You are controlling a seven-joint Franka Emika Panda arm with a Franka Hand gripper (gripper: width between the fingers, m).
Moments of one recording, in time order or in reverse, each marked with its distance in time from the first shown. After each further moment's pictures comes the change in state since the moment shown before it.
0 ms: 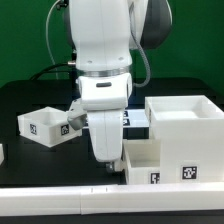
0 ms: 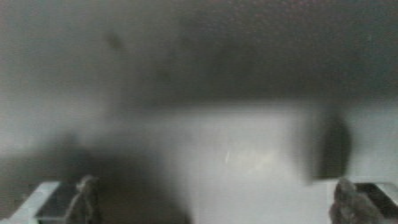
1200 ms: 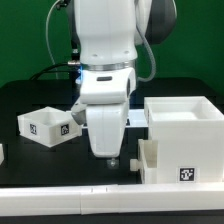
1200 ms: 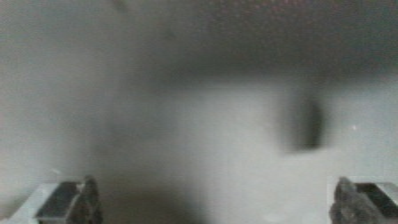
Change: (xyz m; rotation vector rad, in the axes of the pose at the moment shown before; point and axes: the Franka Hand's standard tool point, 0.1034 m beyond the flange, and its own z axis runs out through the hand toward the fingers) arm -0.001 0.008 -0.011 -0.009 0.002 0.079
